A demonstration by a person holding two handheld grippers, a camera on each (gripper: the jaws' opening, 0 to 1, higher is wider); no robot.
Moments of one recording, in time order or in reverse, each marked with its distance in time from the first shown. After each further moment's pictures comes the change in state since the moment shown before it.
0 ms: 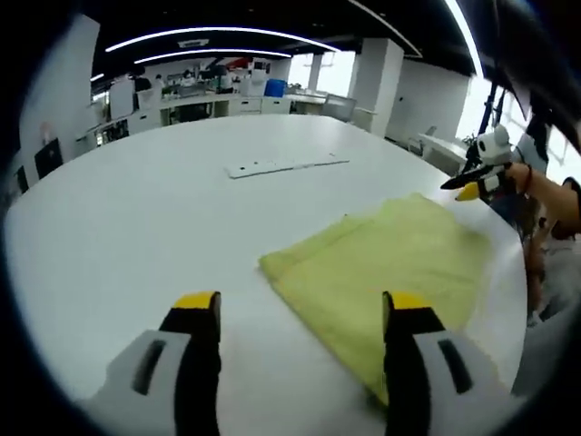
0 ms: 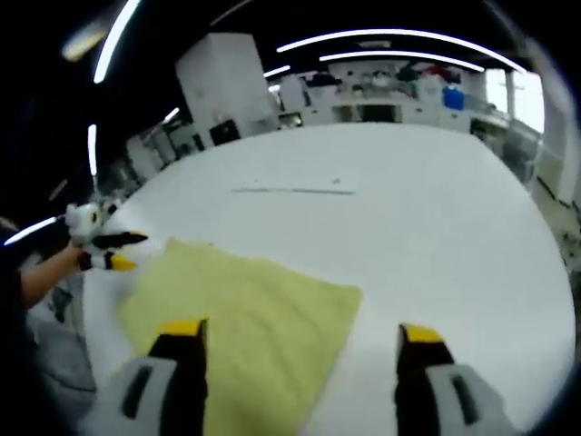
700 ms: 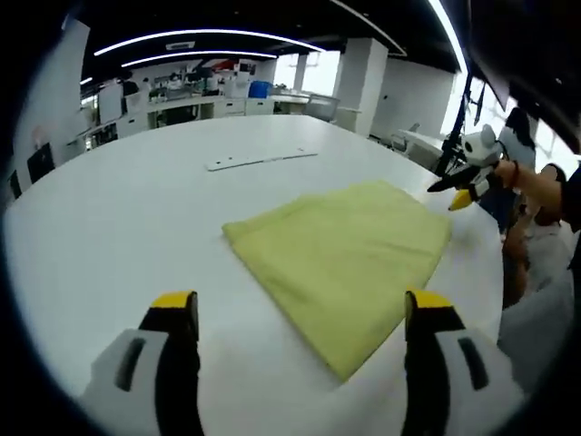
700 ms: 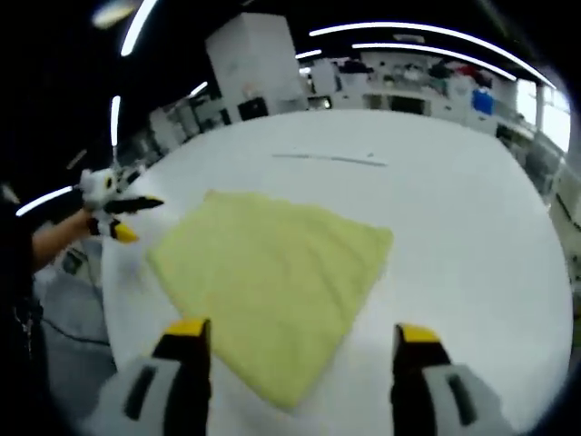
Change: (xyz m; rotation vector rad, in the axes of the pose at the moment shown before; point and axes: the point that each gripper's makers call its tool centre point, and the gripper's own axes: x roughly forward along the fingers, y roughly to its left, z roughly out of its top) left arm -0.045 -0.051 -0.029 0.012 -0.010 -0.049; right arm -0.045 0.029 -0.062 -0.084 0.078 0.062
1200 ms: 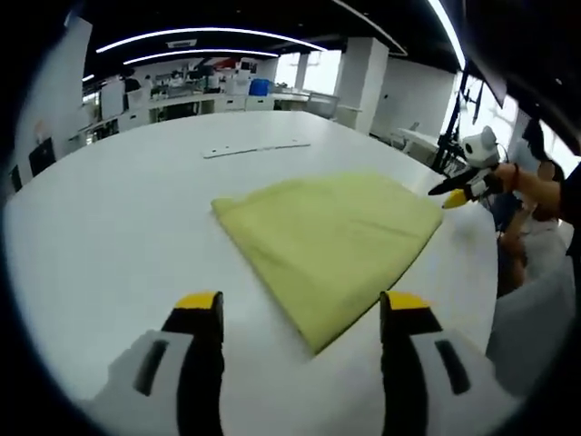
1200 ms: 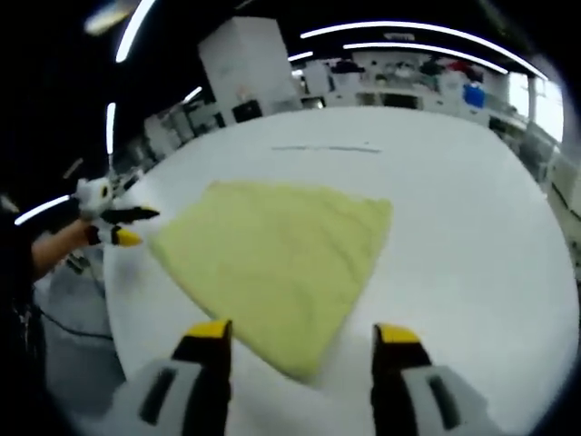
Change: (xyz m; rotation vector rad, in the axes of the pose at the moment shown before) left arm -0.008 -0.021 -0.028 -0.010 0.009 -0.002; right arm -0.001 0.010 -0.031 0.037 -0.002 0.002
